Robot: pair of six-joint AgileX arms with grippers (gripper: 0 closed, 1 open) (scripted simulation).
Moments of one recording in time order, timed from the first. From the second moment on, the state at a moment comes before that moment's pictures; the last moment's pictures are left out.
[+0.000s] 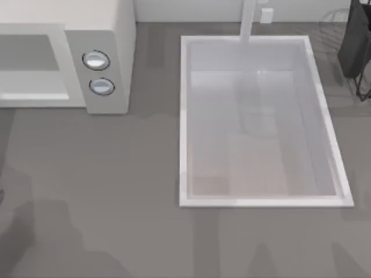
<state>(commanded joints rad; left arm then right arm) 0.30 1.69 0.70 -0.59 0.00 1.16 0.00 0.00 0.00 0.00 0.00 0.00</state>
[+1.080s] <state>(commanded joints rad) 0.30 1.58 0.82 -0.80 0.01 1.14 0.00 0.00 0.00 0.00 0.00 0.00</state>
